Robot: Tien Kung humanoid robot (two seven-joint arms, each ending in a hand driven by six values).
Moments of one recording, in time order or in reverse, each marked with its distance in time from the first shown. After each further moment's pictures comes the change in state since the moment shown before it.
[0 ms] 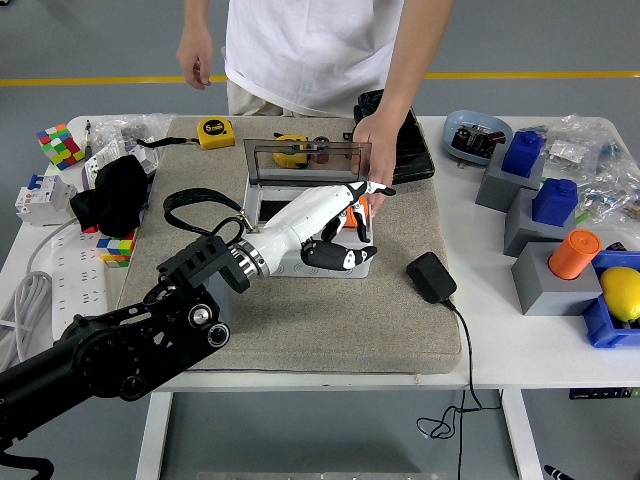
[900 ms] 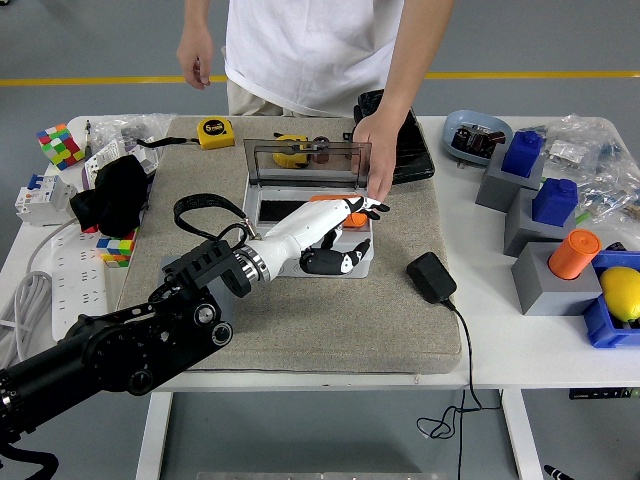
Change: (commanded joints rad) left arm -0.032 -0.023 0.045 0.108 -0.002 -0.022 0.005; right arm 0.000 0.000 -0.014 0.001 0.013 0.001 0.003
